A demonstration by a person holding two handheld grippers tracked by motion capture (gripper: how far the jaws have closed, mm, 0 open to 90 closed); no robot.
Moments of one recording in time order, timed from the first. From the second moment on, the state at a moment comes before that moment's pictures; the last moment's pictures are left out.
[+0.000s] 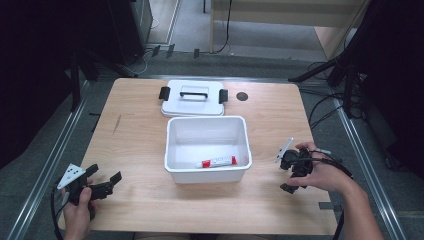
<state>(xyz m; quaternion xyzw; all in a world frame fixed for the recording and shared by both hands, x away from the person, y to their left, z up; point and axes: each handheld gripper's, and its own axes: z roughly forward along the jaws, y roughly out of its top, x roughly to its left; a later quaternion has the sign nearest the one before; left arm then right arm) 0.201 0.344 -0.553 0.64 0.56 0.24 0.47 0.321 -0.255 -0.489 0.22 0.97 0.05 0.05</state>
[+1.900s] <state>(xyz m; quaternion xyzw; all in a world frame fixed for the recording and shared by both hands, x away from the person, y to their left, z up) 0.200 0.343 -0.553 0.64 0.56 0.24 0.47 0.258 -0.365 -0.545 0.61 0.64 0.35 0.30</state>
